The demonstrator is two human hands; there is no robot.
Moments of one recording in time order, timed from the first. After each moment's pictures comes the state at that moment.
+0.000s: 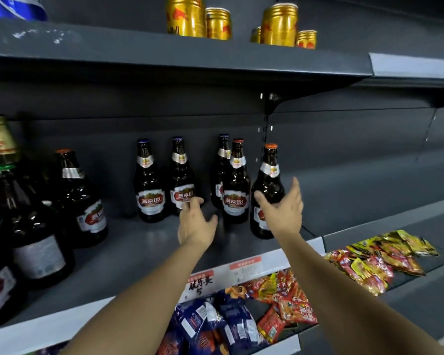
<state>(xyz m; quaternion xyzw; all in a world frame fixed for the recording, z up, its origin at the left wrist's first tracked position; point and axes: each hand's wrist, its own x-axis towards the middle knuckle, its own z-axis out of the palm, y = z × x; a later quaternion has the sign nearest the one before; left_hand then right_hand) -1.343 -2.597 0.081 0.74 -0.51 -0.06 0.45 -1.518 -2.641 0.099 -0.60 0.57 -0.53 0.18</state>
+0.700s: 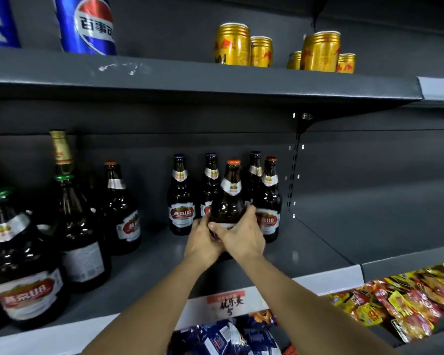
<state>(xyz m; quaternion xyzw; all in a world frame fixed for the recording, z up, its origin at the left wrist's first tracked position) -1.291 -2.575 0.081 0.69 -0.52 -0.15 0.48 -1.392 -2.593 0.110 -0.70 0.53 -0.42 0.23</state>
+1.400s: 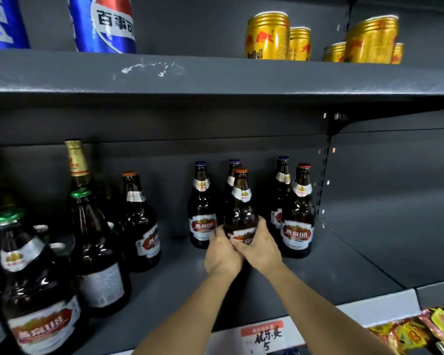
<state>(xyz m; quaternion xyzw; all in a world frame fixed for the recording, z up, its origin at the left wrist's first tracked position) -1.268 -2.607 0.071 0.75 -0.47 -0.12 0.45 -1.361 -2.640 0.088 -0.74 0.49 -0.37 0.28</state>
